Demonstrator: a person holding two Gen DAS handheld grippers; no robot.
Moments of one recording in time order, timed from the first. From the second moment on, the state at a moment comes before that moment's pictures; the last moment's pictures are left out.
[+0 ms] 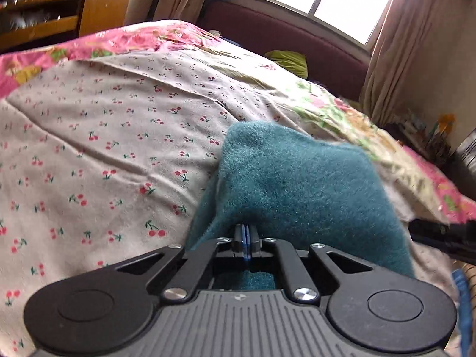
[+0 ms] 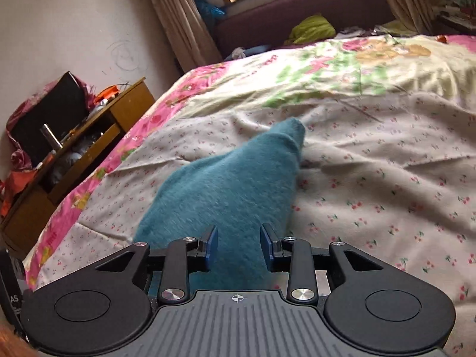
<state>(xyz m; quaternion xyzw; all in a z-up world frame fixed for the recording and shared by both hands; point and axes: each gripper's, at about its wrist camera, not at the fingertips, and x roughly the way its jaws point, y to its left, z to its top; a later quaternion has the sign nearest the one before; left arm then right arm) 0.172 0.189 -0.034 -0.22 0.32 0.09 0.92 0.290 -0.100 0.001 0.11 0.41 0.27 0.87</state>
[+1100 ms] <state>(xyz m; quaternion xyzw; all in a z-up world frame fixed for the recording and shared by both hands) 0.195 0.134 -0.031 -0.01 0.35 0.09 0.93 0.239 -0.114 -0.077 0.27 0.50 0.31 0.76</state>
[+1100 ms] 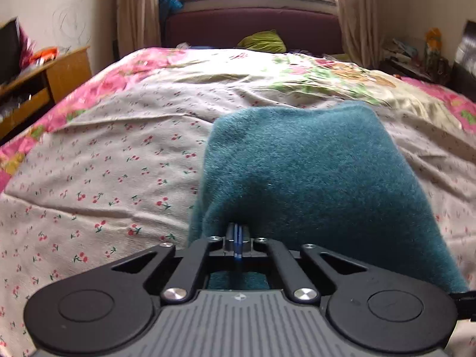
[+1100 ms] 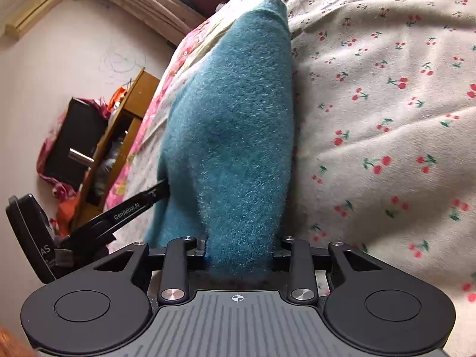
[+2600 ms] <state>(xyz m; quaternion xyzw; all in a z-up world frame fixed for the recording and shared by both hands) 0.235 0.192 -0.045 -0.14 0.33 0.07 0.93 0.328 -0.037 -0.022 0.03 0.40 0.22 0.89</state>
